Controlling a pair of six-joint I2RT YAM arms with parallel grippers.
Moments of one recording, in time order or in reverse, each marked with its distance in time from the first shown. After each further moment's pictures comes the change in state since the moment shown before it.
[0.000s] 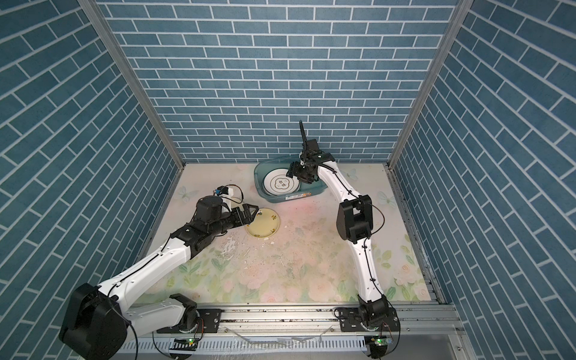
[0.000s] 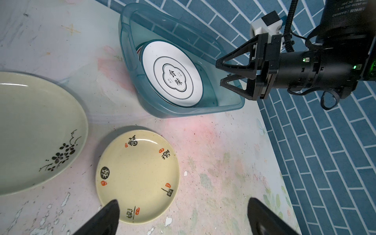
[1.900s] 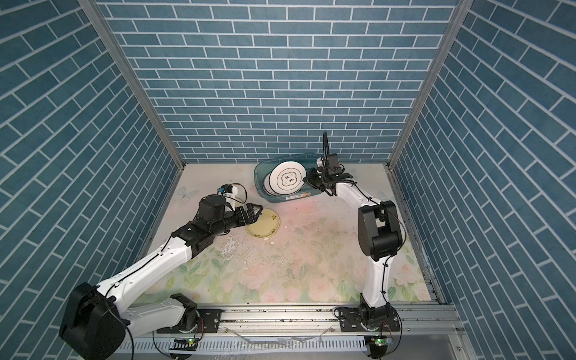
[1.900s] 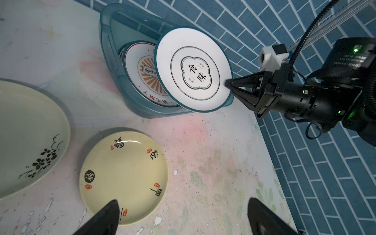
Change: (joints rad) left arm -0.052 0.003 0.039 -0.019 -0.009 0.003; right arm -0.083 -0.367 -0.727 0.600 -0.077 0.216
